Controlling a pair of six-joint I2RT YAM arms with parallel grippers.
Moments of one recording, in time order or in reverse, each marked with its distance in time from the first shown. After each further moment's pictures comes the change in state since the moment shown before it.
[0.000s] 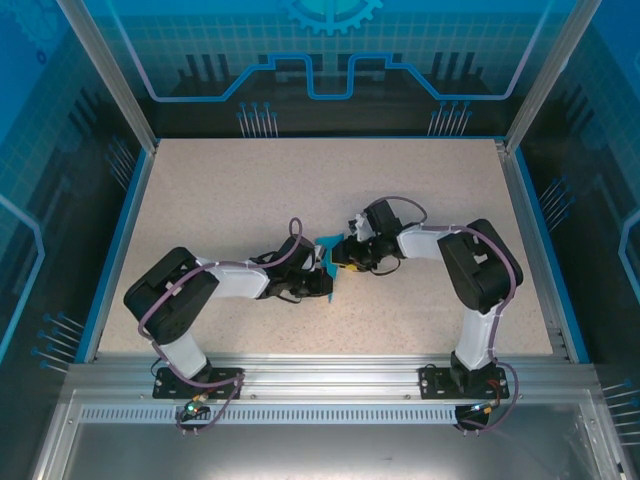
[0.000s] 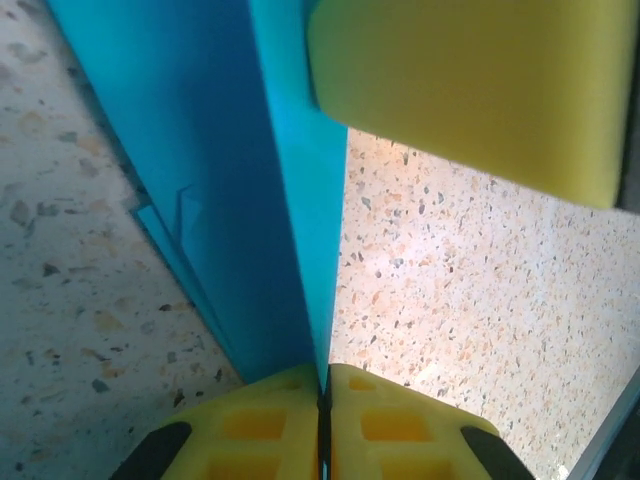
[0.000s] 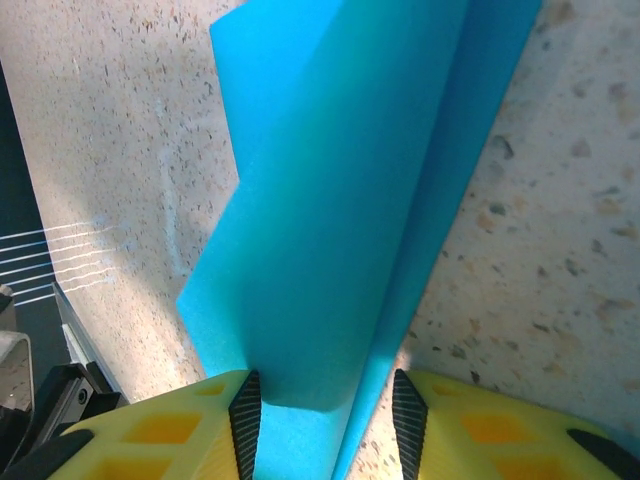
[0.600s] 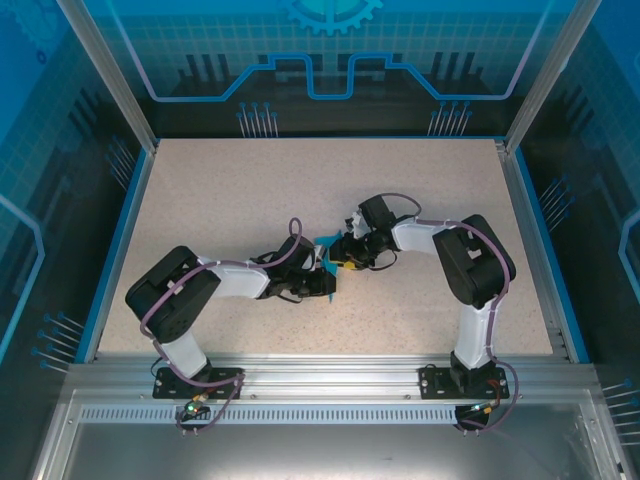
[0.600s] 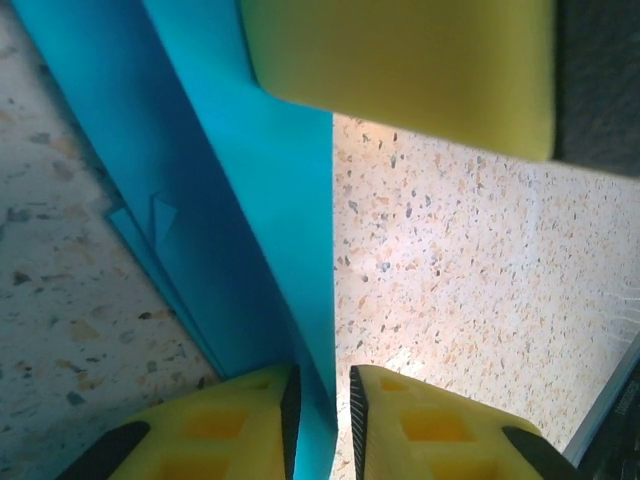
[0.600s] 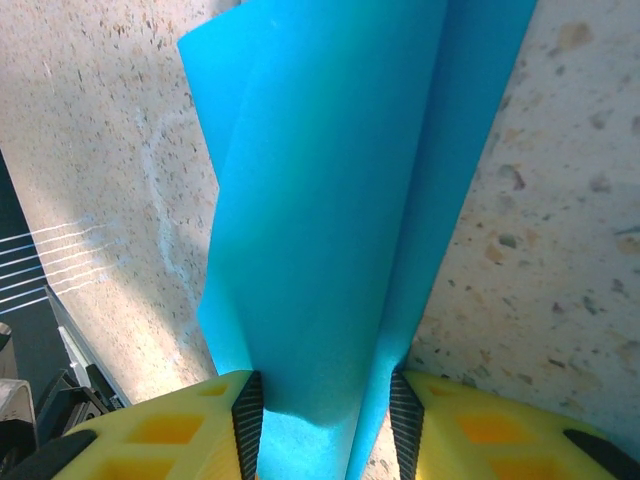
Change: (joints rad) left arm 0.004 0.011 -0.006 0.034 0.025 -0.019; right arm 0.008 0.050 0.097 -0.126 0.006 -0.001
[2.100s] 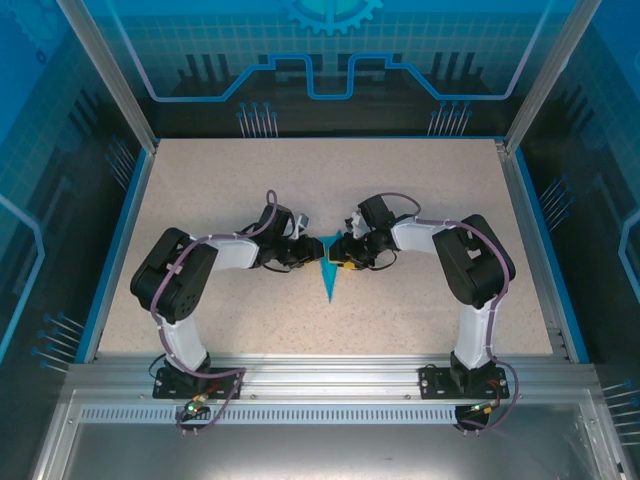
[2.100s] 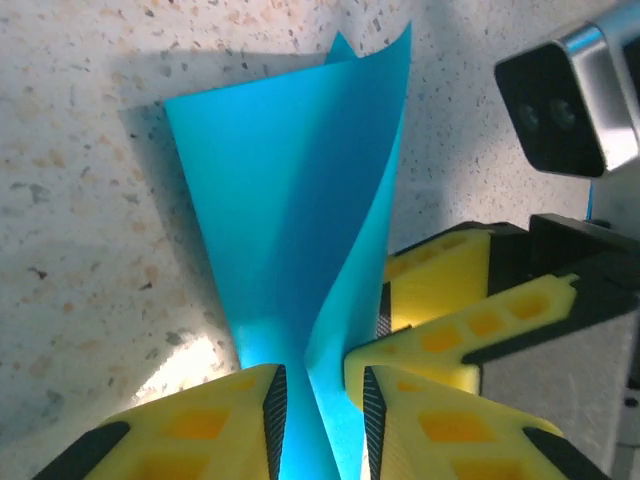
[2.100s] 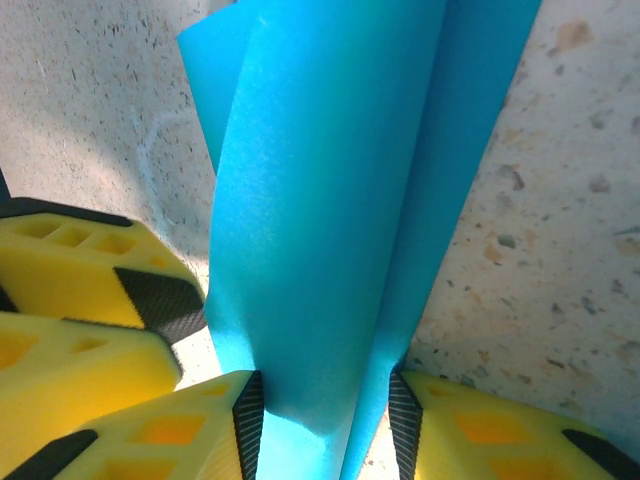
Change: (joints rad) left arm 0.249 0.113 0.166 -0.039 0.180 0.000; right arm 0.002 0.002 0.006 -0.011 0.008 -0.005
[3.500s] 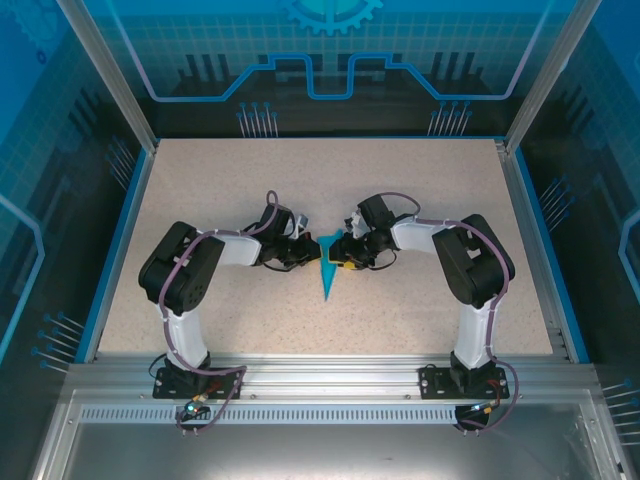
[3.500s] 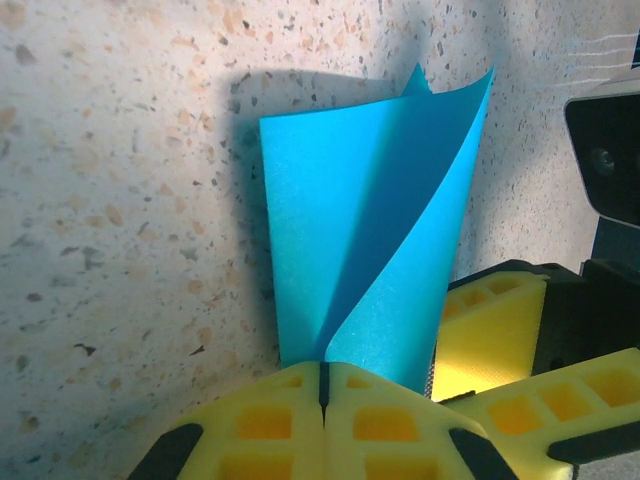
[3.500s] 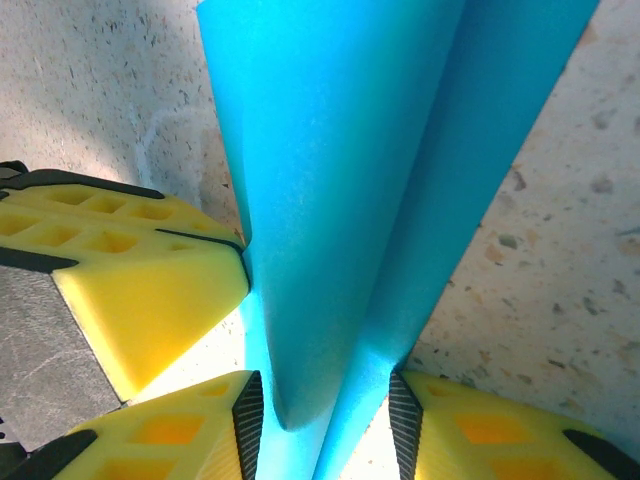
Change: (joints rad) left arm 0.018 0.060 0.020 0.026 0.021 -0.025; right arm 0.000 0.003 0.007 -0.012 0.000 -0.007
